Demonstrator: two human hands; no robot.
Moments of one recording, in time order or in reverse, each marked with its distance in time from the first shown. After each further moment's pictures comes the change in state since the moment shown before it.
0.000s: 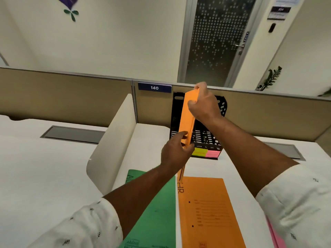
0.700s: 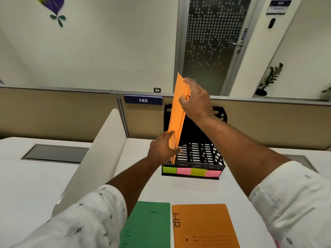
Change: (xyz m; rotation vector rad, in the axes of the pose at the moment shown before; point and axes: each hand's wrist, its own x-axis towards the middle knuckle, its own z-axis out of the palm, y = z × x) left_hand 0.176 -0.062 0.038 0.377 -0.296 -0.049; right_hand 0.127 0.057 0.040 0.040 0.090 -0.096
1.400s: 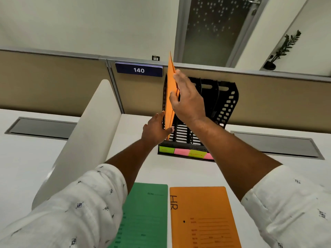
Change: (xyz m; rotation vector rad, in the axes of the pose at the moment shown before) left_hand 0.049 -0.060 0.044 -0.014 -0.022 -0.136; right_hand -0.041 0.040 0.090 -0.105 -0.098 -0.098
